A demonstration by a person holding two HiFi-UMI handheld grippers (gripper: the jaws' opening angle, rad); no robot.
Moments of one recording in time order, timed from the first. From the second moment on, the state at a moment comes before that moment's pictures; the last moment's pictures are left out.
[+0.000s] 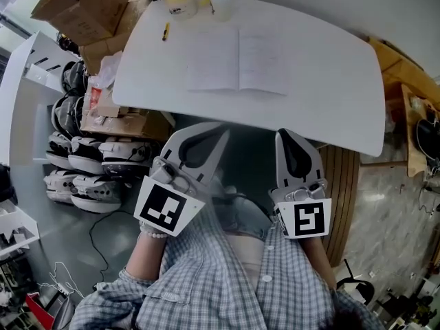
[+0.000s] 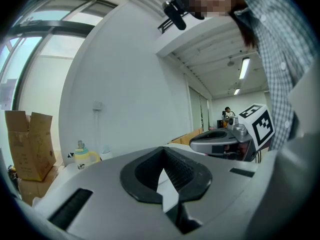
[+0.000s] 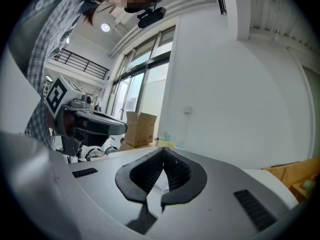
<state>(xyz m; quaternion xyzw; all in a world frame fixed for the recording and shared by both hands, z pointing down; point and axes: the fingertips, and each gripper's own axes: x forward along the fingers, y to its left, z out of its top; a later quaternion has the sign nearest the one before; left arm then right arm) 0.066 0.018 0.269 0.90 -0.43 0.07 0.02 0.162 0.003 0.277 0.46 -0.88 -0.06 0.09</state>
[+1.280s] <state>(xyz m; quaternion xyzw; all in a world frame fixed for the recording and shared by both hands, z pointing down) -0.020 -0.133 0.318 0.92 -0.37 0.09 0.04 0.128 -0.124 0.419 0.54 -0.81 0.18 0.14</state>
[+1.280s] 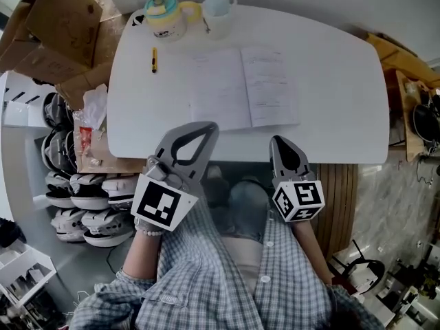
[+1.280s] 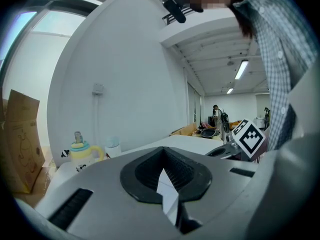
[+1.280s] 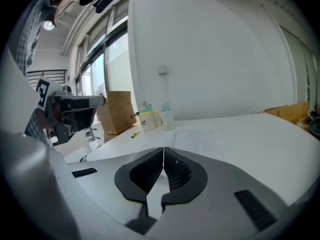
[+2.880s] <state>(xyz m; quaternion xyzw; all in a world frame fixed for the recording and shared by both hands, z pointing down) -0.024 -0.166 0.356 0.90 -0.40 0.13 0.09 0.155 -0.173 0.527 0.53 -0.63 0.56 -0.11</state>
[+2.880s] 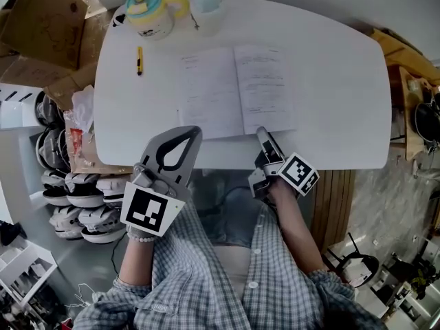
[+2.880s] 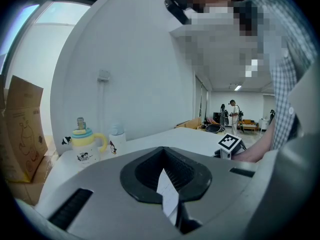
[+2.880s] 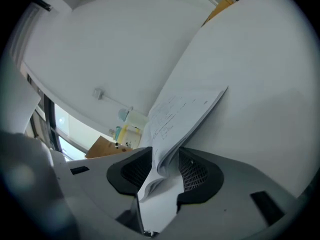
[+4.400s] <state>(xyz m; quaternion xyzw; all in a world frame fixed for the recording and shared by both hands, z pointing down) -0.040 -0.157 0.350 0.90 -0.40 0.13 0.09 0.132 -0.166 0.500 0.56 -0.71 0.43 0.00</state>
